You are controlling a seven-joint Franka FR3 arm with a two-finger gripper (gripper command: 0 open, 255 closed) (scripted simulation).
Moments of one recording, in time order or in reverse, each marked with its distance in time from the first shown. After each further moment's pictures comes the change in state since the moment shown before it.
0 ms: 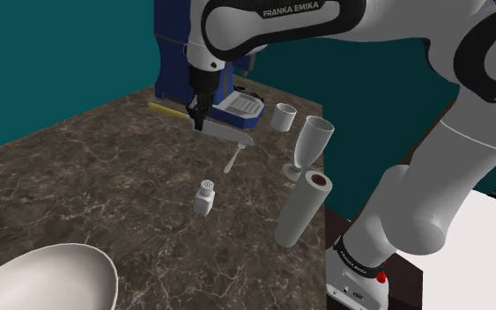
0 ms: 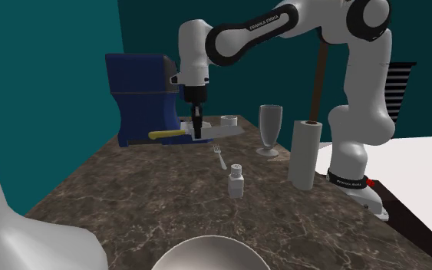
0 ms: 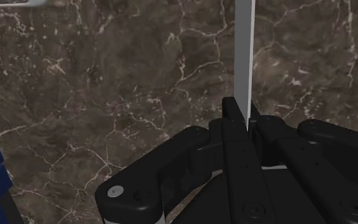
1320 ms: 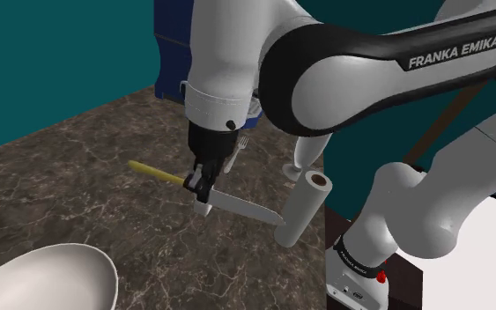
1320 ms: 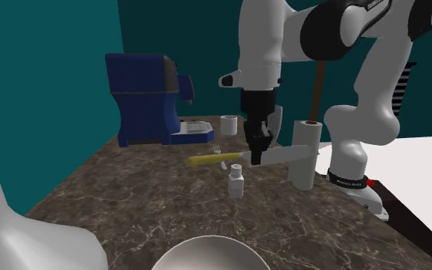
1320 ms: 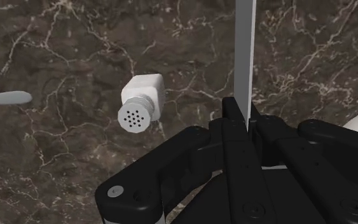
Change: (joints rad) arm 0.212 -0.298 0.245 -0.305 0.114 0.022 0.398
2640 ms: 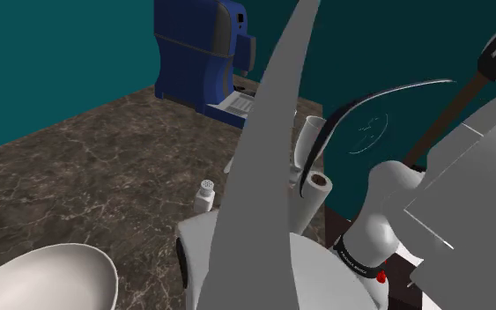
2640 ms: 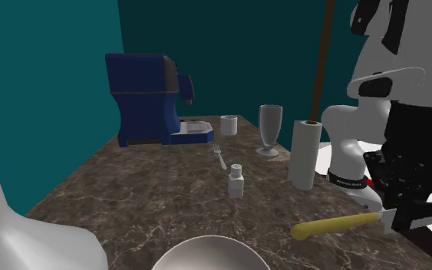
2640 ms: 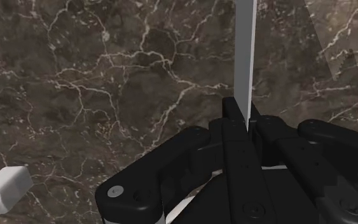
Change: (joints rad) arm 0.184 0.096 0.349 0.125 0.033 0.001 0.523
